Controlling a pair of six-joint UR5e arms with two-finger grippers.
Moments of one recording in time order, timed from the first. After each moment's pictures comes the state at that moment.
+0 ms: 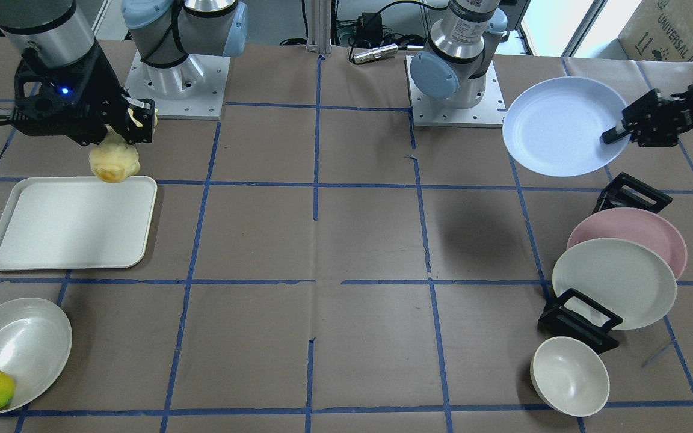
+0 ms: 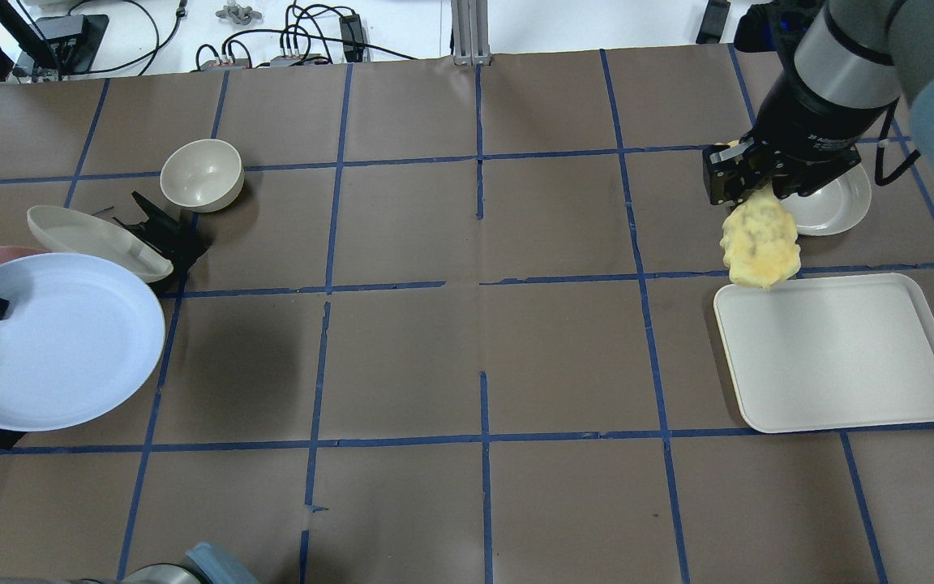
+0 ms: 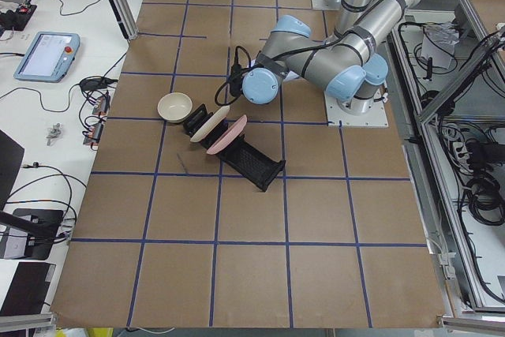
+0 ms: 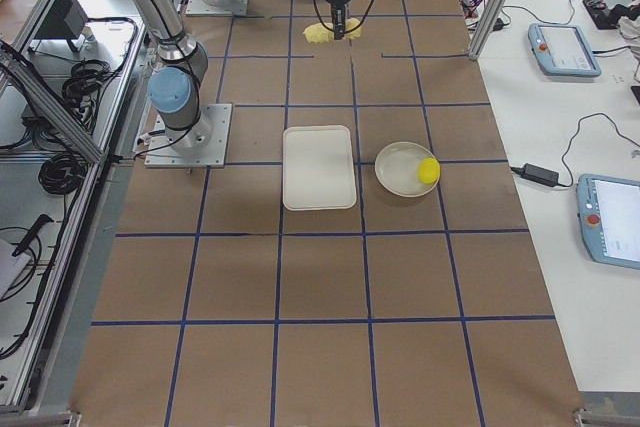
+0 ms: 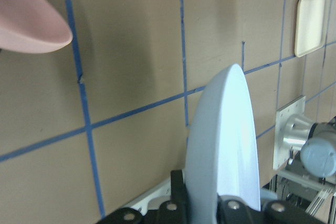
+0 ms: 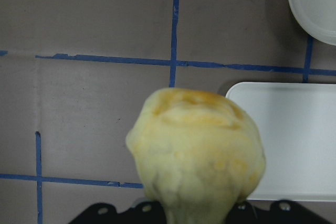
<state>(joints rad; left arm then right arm) -0.75 -1.65 -1.66 -2.03 1.16 1.05 1.52 -1.63 1.68 -1.63 -1.54 -0.14</state>
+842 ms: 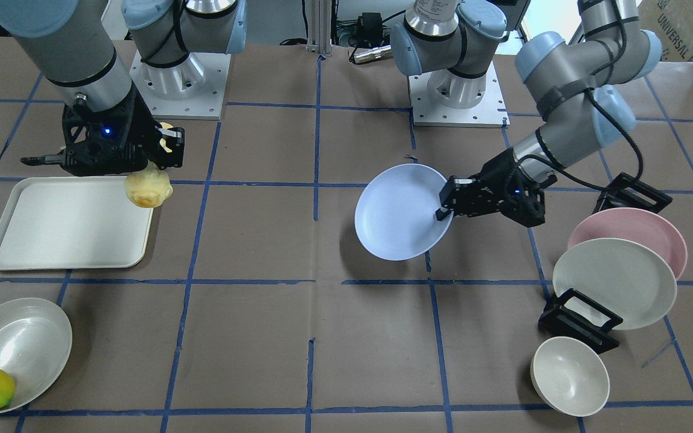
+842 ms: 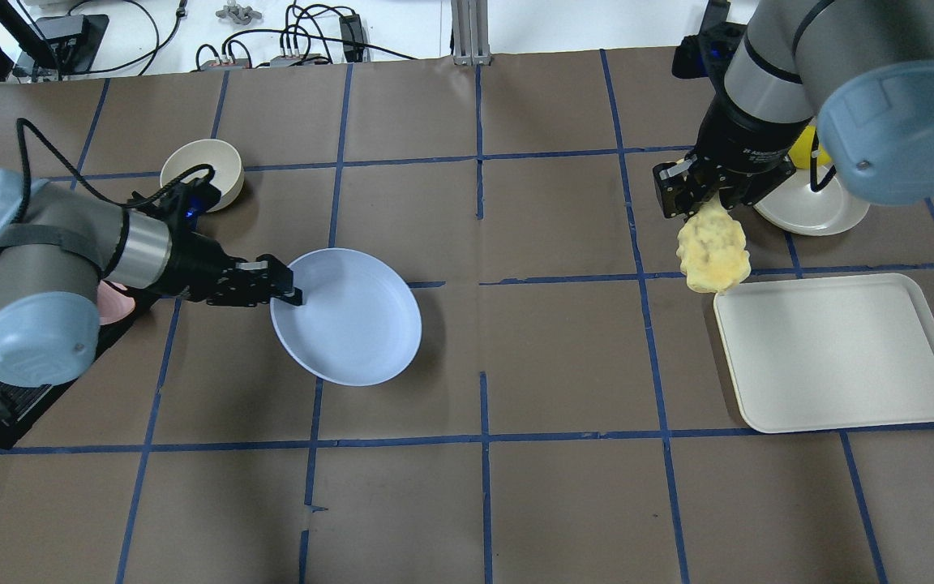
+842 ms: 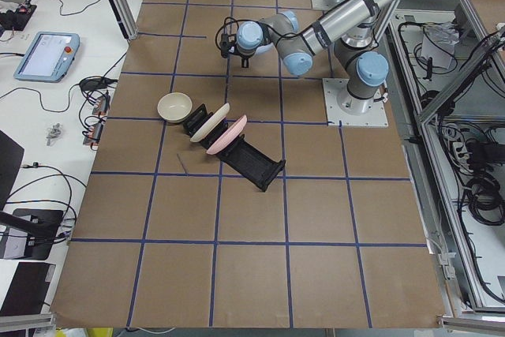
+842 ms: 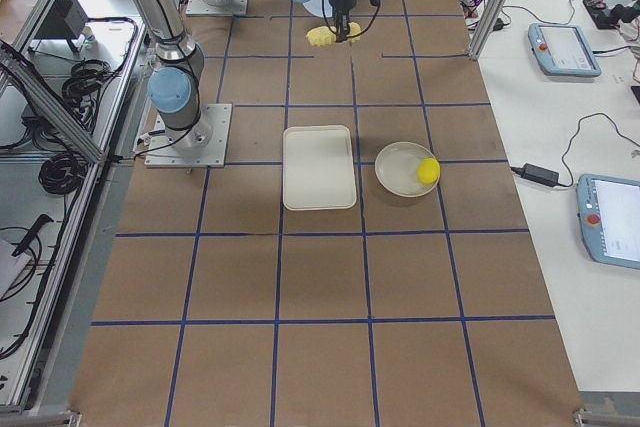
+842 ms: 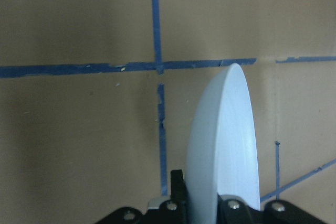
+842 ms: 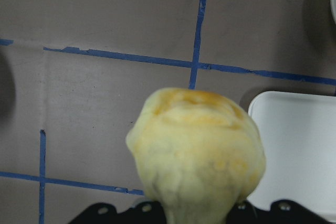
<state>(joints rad) -1.30 -1.61 -2.15 -1.07 0.94 0.26 1.57 -1.54 1.68 -1.69 -1.54 -0.14</state>
